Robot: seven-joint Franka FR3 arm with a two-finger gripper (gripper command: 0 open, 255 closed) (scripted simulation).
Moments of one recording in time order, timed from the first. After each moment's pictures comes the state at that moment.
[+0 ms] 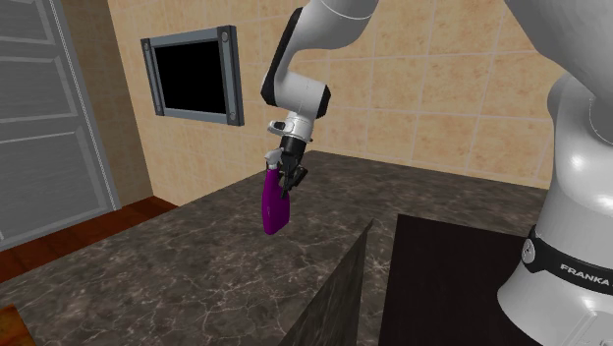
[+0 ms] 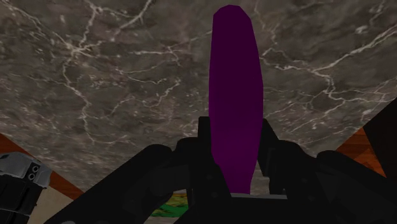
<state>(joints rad) 0.11 0.71 -0.64 -1.82 1.04 1.95 -2.49</state>
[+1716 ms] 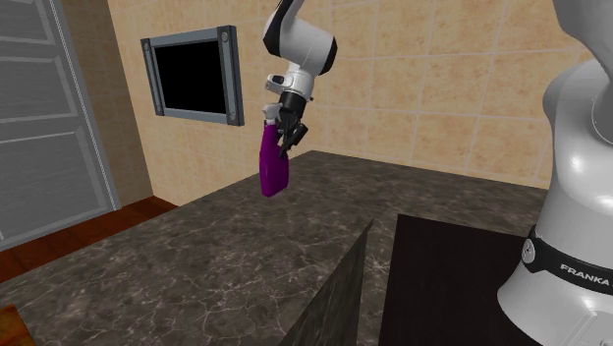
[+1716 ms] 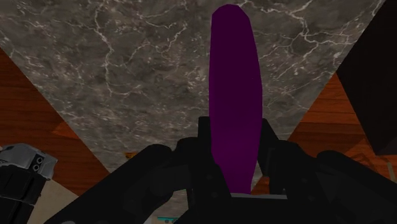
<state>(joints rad) 0.18 0.50 -0.74 -1.83 0.88 1.83 -2.34</state>
